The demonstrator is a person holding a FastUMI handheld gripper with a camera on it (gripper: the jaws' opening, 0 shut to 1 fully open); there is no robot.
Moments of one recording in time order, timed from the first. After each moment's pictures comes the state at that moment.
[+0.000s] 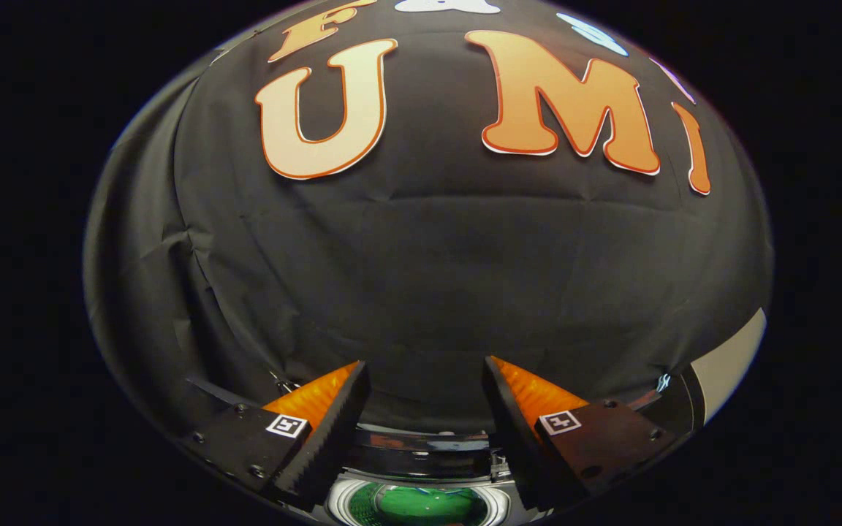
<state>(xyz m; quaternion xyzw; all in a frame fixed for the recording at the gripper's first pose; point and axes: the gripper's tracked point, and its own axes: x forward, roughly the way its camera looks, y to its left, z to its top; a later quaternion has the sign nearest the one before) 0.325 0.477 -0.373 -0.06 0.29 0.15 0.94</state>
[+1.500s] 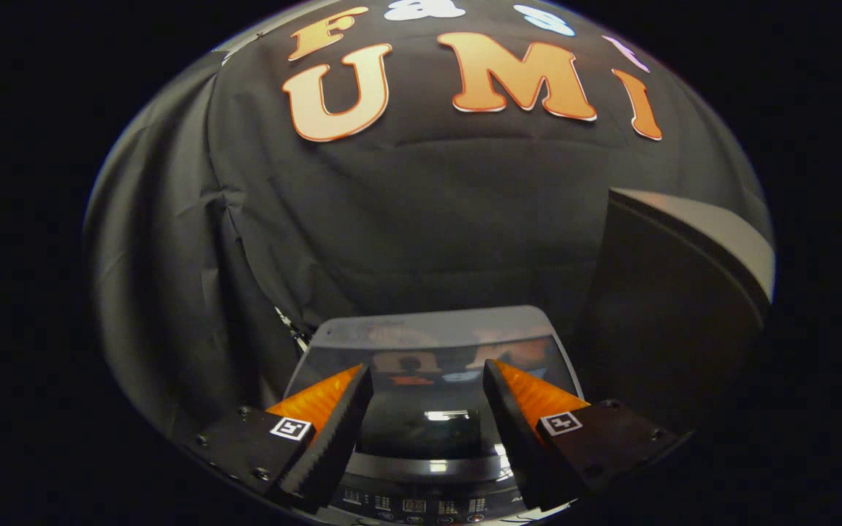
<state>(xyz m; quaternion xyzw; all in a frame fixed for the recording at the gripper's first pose) 0.120 0.404 -0.465 -0.04 0.33 0.14 0.93</state>
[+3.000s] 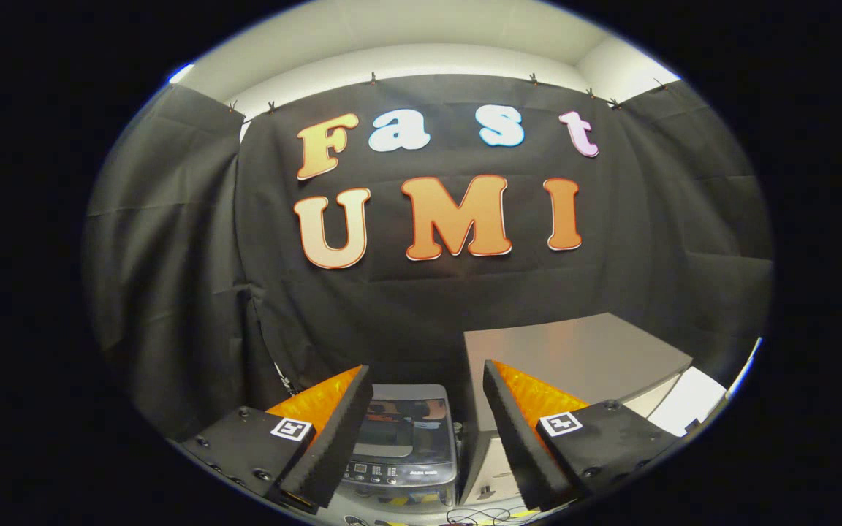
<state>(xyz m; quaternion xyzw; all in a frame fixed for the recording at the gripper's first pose) -0.063 0.247 -0.141 -0.04 0.13 0.12 0.98</state>
